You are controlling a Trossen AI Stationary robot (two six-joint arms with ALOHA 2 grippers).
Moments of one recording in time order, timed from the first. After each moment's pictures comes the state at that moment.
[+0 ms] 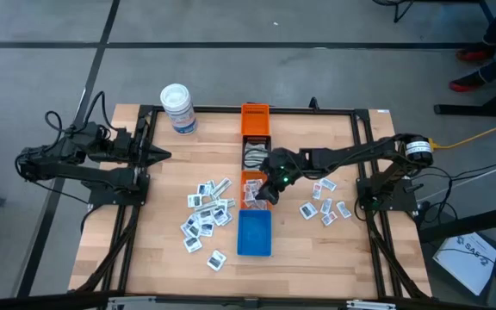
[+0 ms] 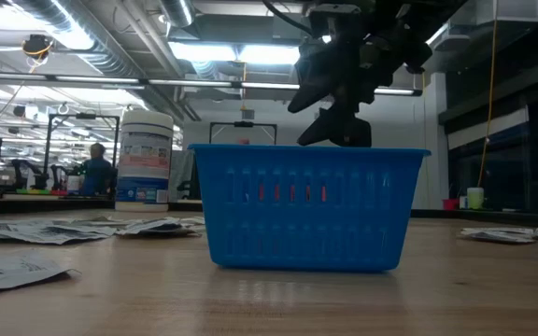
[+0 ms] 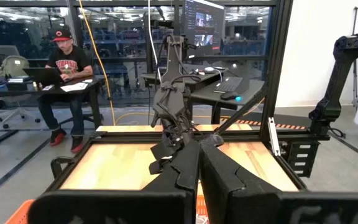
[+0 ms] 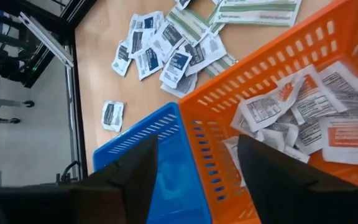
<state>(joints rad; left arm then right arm) 0.00 0.39 0.78 -0.39 -0.01 0.00 -0.04 1.60 0.99 -0.10 -0.33 0.63</state>
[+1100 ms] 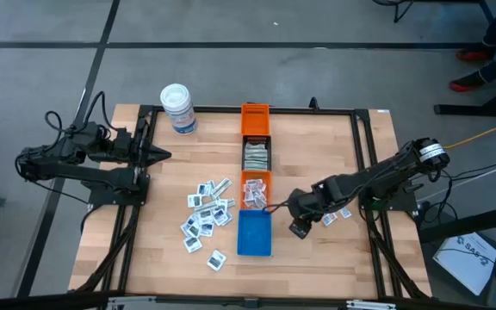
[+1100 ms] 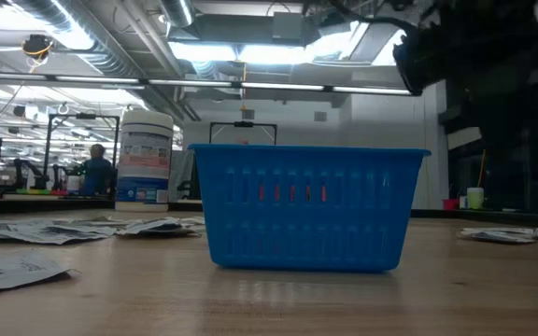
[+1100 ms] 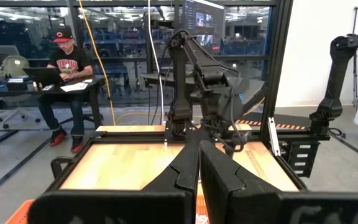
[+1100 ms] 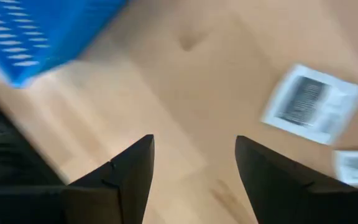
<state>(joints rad) 0.00 0.39 0.78 -0.39 -0.01 0.00 0.32 1.49 1.01 -0.77 -0.11 1.02</state>
